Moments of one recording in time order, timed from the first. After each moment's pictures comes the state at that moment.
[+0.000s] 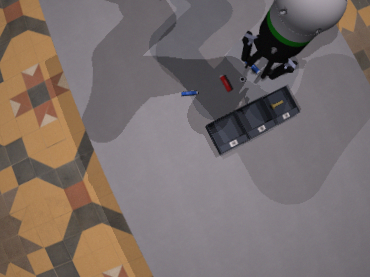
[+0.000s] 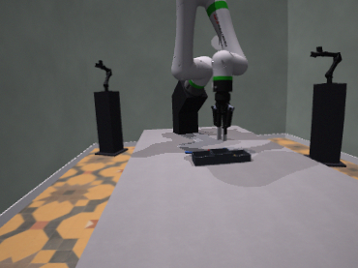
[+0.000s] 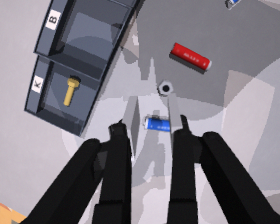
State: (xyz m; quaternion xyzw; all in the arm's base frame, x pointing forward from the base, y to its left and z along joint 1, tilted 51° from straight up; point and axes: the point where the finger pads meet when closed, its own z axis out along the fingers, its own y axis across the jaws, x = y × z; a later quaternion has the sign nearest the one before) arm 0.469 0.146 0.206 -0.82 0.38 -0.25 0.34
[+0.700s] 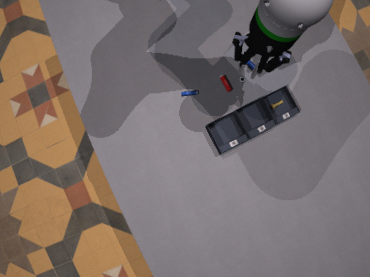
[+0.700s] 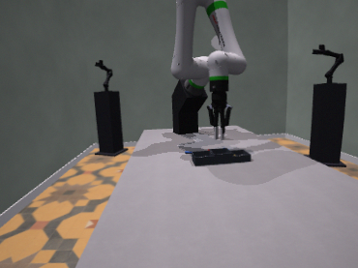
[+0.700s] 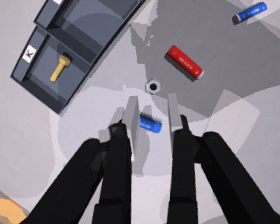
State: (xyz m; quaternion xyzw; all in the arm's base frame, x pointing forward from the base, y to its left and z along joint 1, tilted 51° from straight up) arm 0.460 0.138 0.195 -0.86 0.27 -0.29 0.32
